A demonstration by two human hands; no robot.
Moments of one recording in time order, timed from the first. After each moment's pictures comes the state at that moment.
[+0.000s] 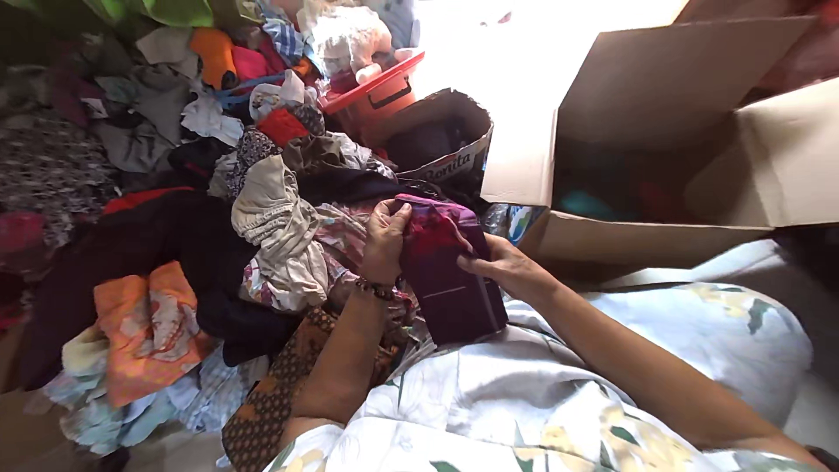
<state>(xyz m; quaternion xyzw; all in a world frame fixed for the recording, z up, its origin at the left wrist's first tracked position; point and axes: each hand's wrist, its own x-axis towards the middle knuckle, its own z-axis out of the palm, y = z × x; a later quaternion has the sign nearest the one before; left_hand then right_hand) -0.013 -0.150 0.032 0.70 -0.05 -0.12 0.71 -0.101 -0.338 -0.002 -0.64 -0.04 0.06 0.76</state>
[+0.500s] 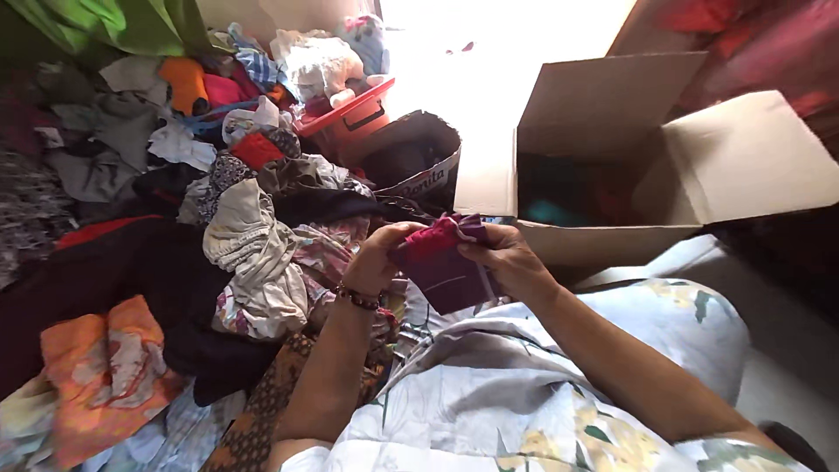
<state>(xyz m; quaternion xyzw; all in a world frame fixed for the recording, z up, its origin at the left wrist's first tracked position) -0.005 -0.158 0.041 0.54 -0.18 -0.33 0.75 -0.110 -0.353 0.029 -0.64 -0.03 -0.11 0.76</state>
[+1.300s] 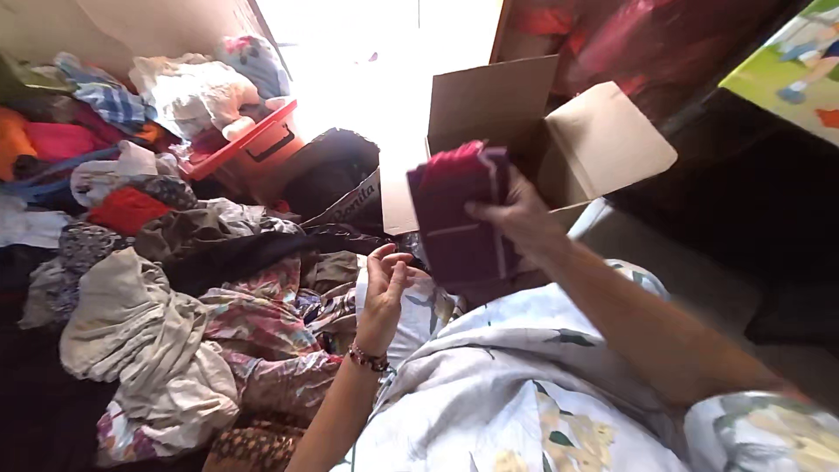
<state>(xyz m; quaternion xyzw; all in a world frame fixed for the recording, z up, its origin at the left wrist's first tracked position) -0.046 -0.238 -0.010 0.63 -0.21 -0.26 0.70 -0.129 -0.455 0.064 -0.73 0.14 -0.22 0.63</state>
